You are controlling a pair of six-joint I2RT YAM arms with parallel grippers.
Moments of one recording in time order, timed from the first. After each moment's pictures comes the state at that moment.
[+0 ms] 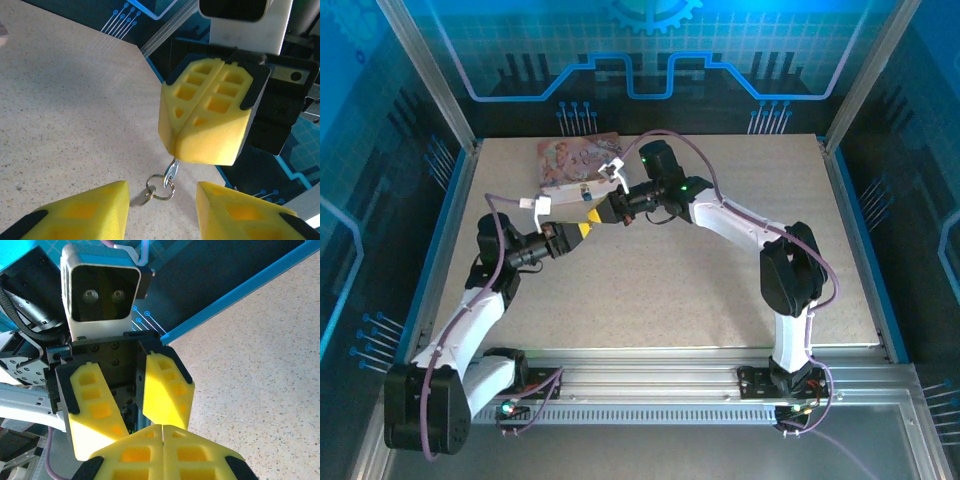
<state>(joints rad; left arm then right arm) -0.01 1.00 0.52 0.28 0.91 -0.63 0.65 1.92 1.60 -0.21 -1.00 0.22</state>
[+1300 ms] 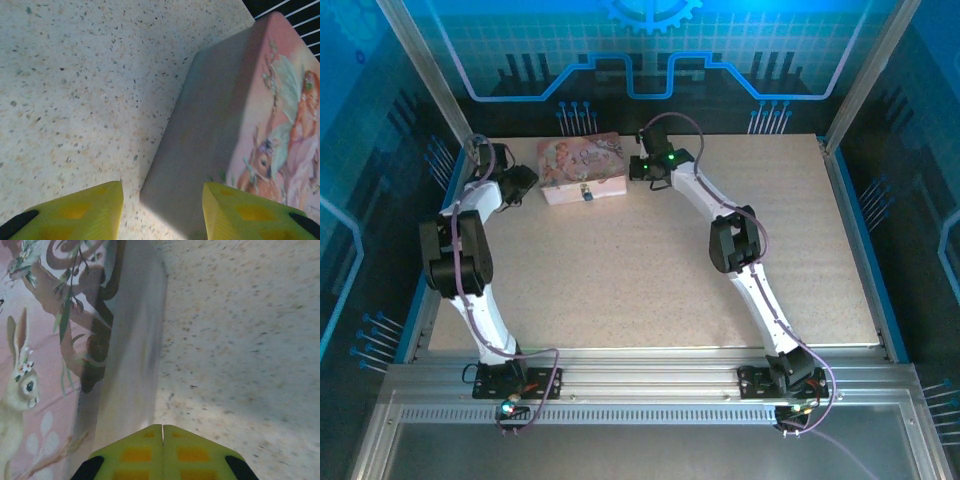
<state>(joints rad) 0.21 1.98 1.41 -0.28 0.19 -0.70 0.47 2.73 2.60 -0.65 -0.15 0.40</state>
